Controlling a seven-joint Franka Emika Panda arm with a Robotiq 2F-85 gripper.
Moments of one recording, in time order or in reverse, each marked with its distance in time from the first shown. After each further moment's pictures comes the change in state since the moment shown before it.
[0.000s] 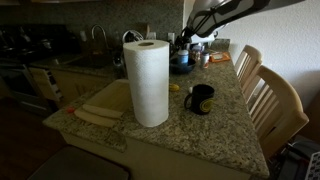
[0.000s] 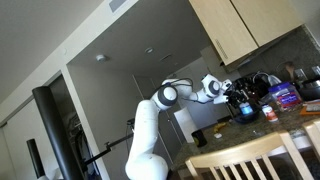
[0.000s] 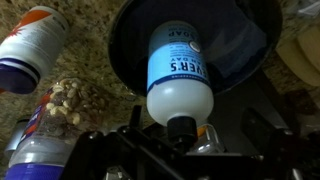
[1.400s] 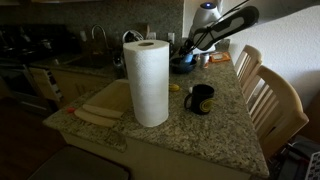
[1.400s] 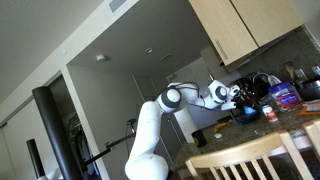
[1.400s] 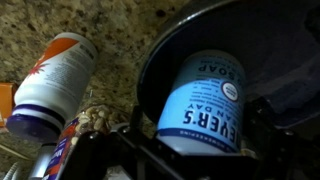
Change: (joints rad) arm 0.024 0.086 -0.086 -0.011 -0.040 0.042 0.067
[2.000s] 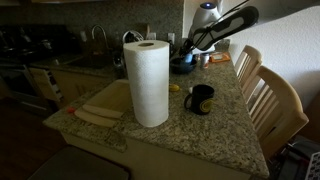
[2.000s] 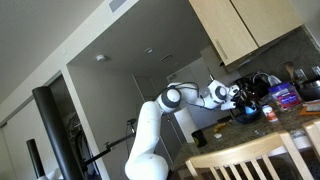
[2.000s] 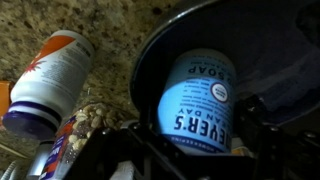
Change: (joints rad) arm 0.003 0.000 0.001 0.003 0.002 0.003 0.000
